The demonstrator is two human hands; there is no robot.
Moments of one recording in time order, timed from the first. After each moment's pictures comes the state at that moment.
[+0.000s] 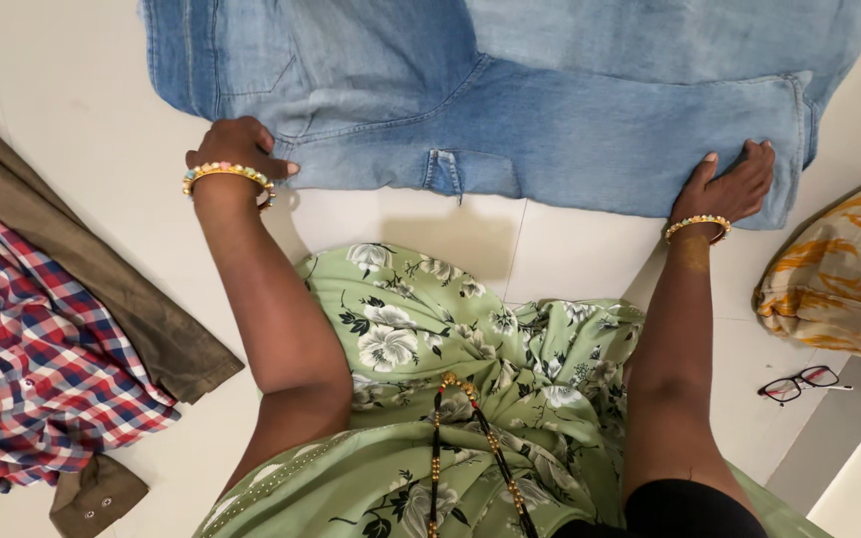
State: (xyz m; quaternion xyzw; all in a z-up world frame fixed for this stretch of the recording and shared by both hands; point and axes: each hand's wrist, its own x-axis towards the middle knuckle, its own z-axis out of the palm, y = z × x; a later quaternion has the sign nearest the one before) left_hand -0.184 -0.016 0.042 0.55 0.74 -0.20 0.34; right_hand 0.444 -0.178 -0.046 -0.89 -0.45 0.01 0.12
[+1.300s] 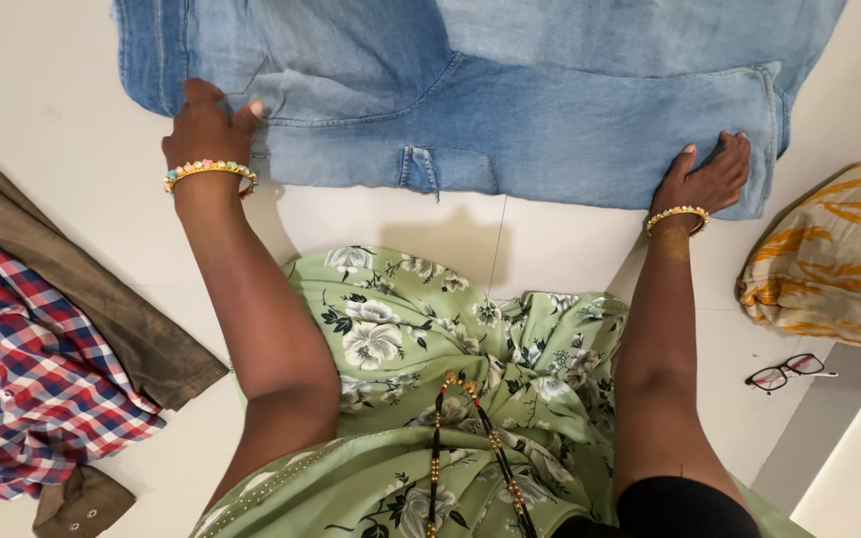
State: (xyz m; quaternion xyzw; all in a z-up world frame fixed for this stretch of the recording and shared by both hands) left_hand -0.163 -0.013 0.052 0.57 0.78 0.00 0.26; right_hand 0.445 -0.177 -0.043 -0.89 -0.43 0.00 0.13
